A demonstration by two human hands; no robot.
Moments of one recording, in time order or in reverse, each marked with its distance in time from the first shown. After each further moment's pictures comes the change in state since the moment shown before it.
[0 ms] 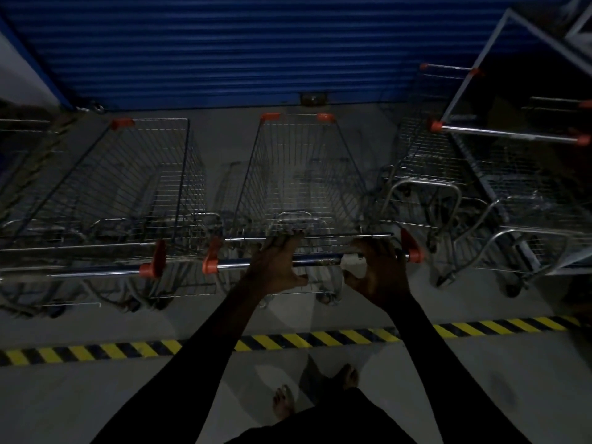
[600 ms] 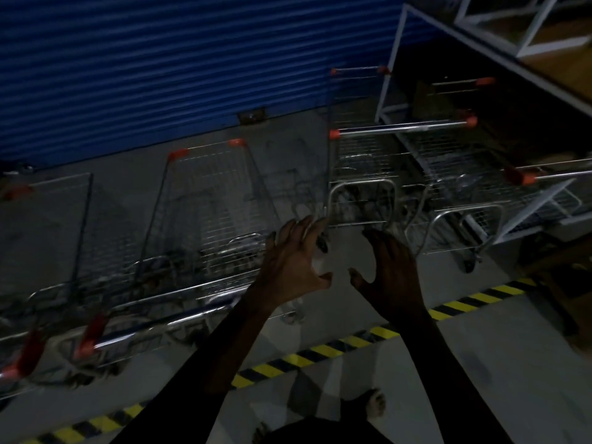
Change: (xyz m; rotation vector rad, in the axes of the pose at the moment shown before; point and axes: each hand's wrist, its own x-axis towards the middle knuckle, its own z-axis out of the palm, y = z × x) left_hand 0.113 0.239 0.027 0.106 0.177 0.334; right_hand -0.022 0.191 -0.096 0.103 0.197 0.167
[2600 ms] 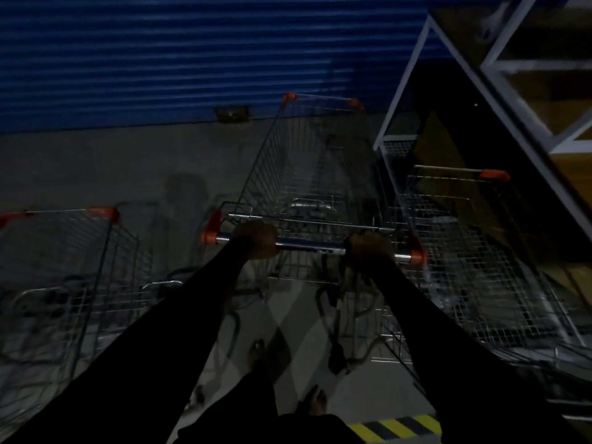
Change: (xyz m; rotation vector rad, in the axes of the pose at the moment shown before) left_hand 0.622 -0.013 0.142 0.250 -0.400 -0.321; right_hand 0.560 0.411 0.054 -0.510 -0.548 -0.170
